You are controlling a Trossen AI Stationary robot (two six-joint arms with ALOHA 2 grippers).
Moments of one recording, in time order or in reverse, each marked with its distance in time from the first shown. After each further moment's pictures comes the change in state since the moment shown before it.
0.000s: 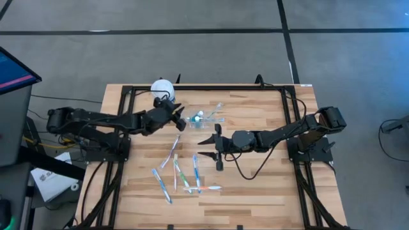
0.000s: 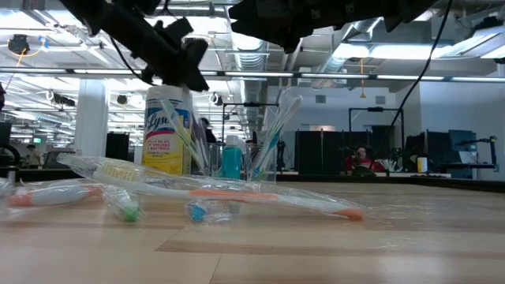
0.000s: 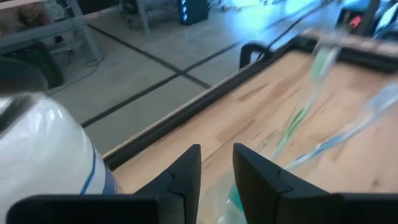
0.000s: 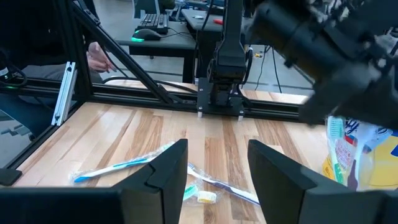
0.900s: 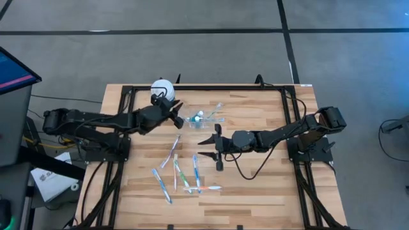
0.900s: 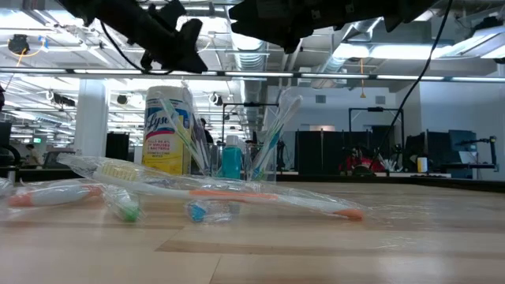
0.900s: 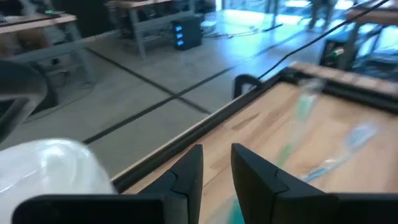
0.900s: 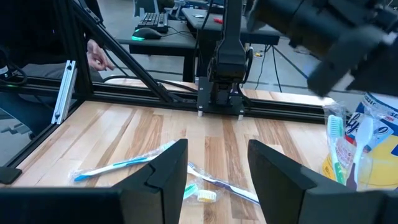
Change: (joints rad) left arm -0.010 -0.096 0.000 0.043 0.009 0.070; right arm 0.000 0.000 0.000 -0.004 0.000 -0.002
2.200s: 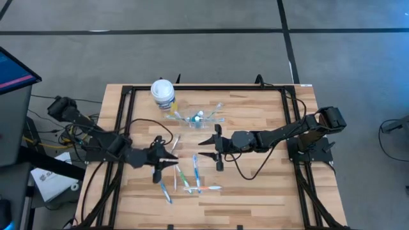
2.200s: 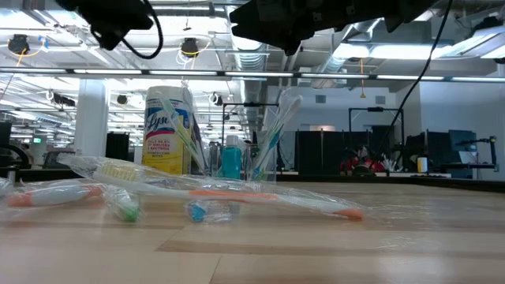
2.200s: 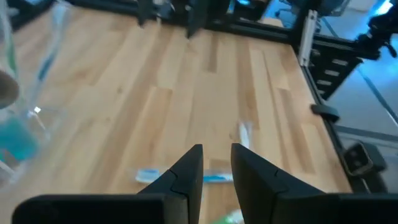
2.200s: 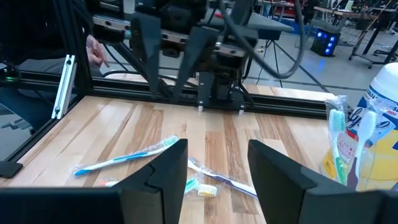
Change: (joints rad) left arm -0.657 -0.071 0.000 -0.290 0.185 -0.295; right arm 0.001 0.000 0.000 -0.019 0.000 0.003
